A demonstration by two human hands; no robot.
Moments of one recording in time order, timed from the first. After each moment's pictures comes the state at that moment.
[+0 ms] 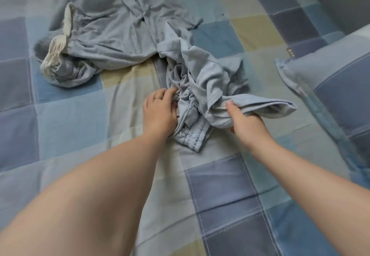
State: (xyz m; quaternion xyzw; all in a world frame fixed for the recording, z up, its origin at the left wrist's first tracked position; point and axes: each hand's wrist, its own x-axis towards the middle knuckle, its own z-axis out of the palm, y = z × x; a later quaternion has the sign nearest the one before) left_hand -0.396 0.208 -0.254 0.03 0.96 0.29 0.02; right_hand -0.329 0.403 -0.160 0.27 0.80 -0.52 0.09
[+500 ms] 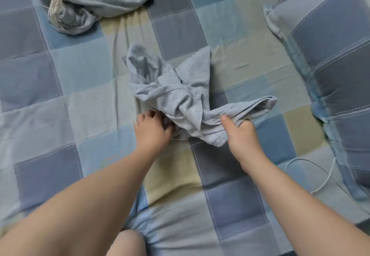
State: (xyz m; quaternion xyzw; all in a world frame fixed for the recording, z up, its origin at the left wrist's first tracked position) left_hand -0.178 0.178 -0.210 -0.05 0.95 0.21 0.22; right_hand -0.134 0.386 -0.110 0.36 0.76 -0.53 0.11
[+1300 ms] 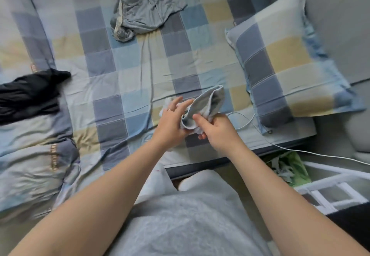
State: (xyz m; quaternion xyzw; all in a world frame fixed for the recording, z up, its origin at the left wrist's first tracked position) left_hand 0.066 0.243 0.198 0.11 0.87 0.44 0.18; right_hand 0.088 0.404 0.271 0.16 0.78 -0.56 0.23
